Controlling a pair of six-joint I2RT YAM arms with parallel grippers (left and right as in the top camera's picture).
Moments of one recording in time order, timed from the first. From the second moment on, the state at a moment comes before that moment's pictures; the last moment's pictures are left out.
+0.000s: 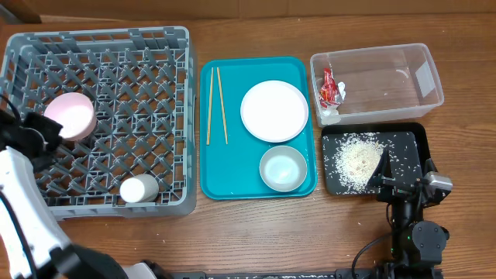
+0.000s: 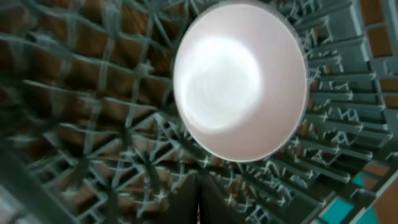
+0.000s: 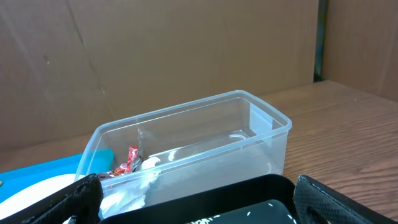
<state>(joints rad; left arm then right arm) 0.66 1.51 1.41 -0.99 0.16 -0.49 -0.05 0.01 0.02 -0.02 0.12 0.17</state>
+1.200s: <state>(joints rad) 0.63 1.81 1.53 -0.93 -0.04 -0.37 -0.05 0.01 0.02 -0.02 0.12 0.17</state>
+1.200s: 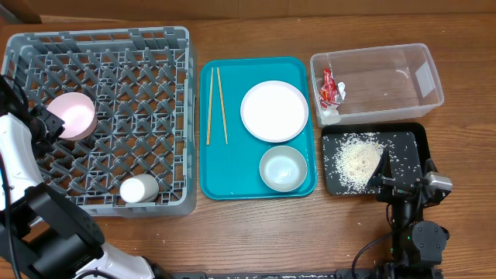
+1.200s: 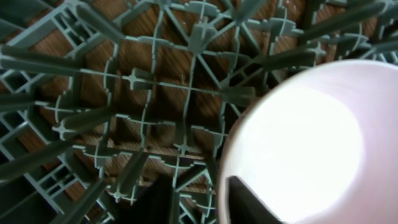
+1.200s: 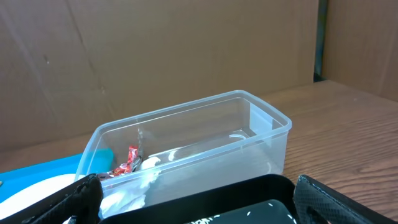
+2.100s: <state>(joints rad) 0.29 1.74 1.91 -1.30 -0.43 -0.31 -0.05 0.01 0.02 -0.02 0.12 0.17</state>
